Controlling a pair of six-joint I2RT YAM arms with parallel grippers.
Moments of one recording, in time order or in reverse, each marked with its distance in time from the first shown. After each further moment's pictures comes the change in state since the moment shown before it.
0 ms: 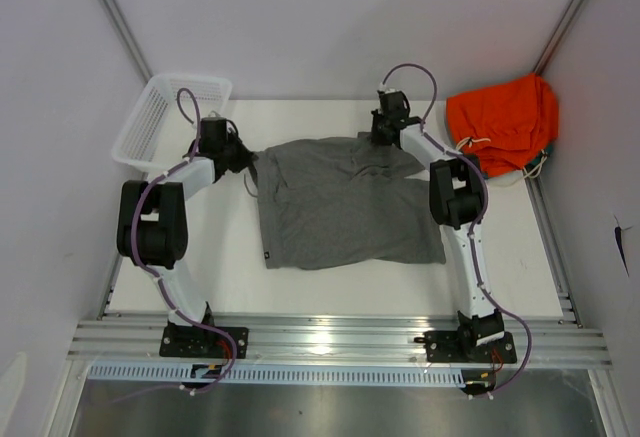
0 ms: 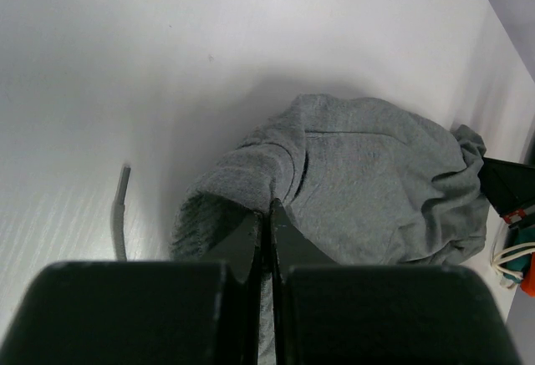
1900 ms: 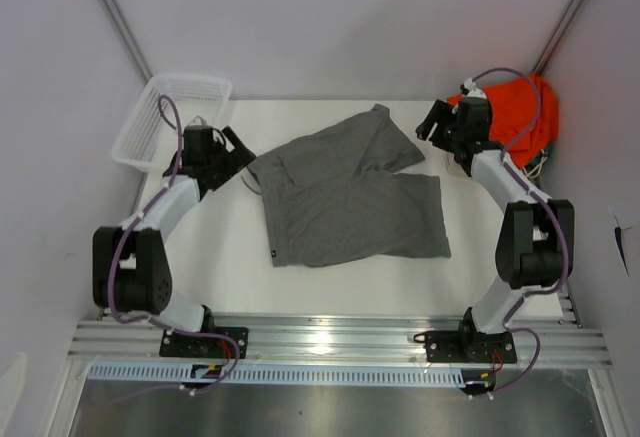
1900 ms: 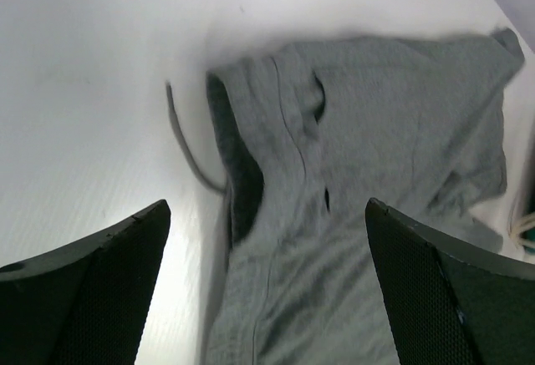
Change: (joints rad) left arm 0.014 -0.291 -0.127 -0.162 -0.068 0.066; right arm -0.232 -0.746 -0.757 0.259 -0.103 0.183
